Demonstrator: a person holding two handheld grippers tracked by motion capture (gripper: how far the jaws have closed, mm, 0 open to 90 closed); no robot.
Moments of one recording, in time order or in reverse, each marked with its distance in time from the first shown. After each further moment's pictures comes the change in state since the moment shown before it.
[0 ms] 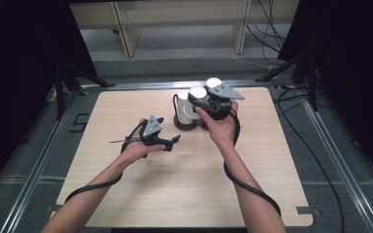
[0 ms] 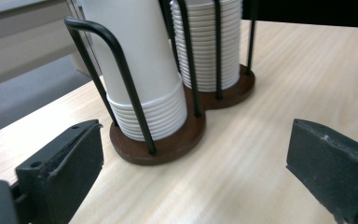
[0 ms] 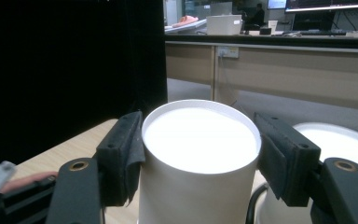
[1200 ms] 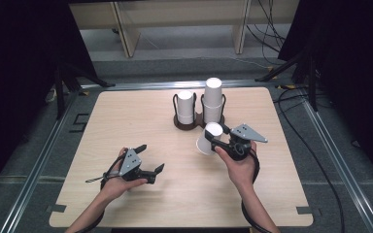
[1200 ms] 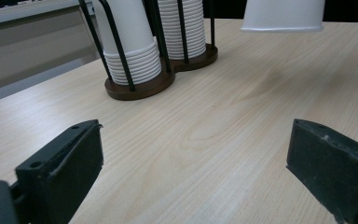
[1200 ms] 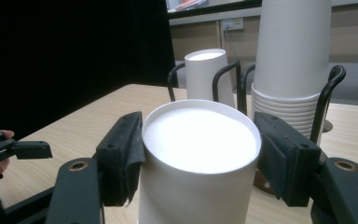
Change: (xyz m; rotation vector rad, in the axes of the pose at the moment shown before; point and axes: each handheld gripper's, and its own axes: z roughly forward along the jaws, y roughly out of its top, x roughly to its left) left arm -0.045 -0.053 -0.087 -0.064 0.039 -0.025; right arm 0.001 -0.084 -0.085 0.045 0.025 0.115
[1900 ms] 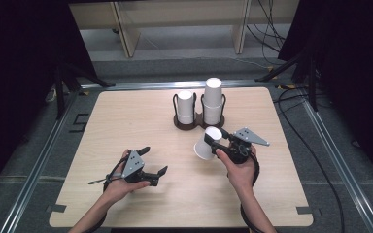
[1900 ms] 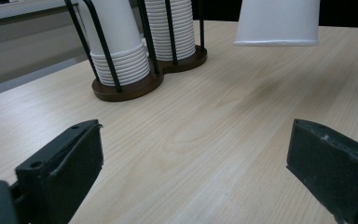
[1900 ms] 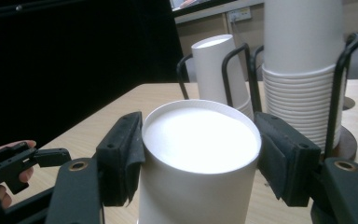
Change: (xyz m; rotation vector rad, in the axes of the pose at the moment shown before) left arm -0.011 0.003 0.005 -0.002 -0.030 -0.013; right arm -0.002 -0.012 -0.003 0.011 0.045 0.131
